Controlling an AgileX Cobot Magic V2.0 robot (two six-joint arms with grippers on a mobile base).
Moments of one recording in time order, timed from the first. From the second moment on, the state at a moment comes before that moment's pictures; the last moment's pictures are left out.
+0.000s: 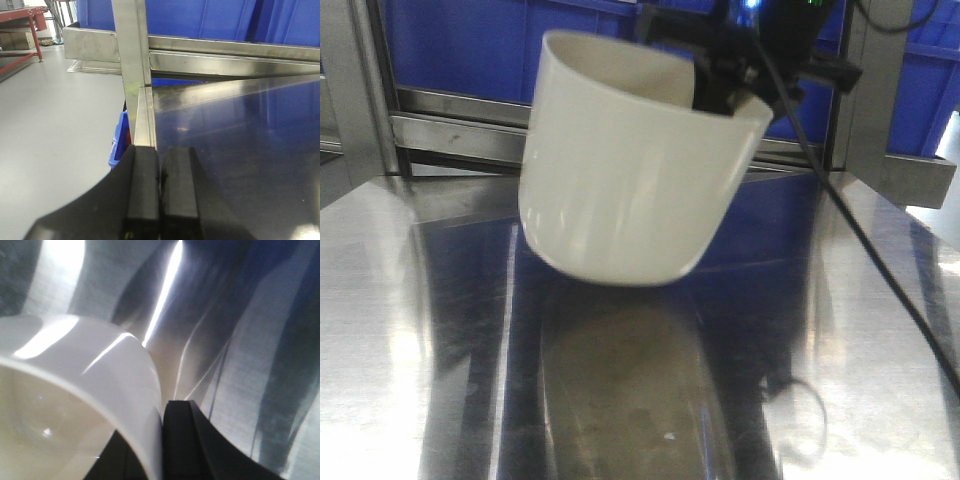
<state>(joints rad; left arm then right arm) -0.10 -0.01 0.01 0.00 0.16 0.04 0.45 1.74 -1.49 0.25 0.93 0.05</state>
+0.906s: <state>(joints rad) -0.10 -0.01 0.01 0.00 0.16 0.04 0.30 0.91 -0.91 0.14 0.48 0.05</state>
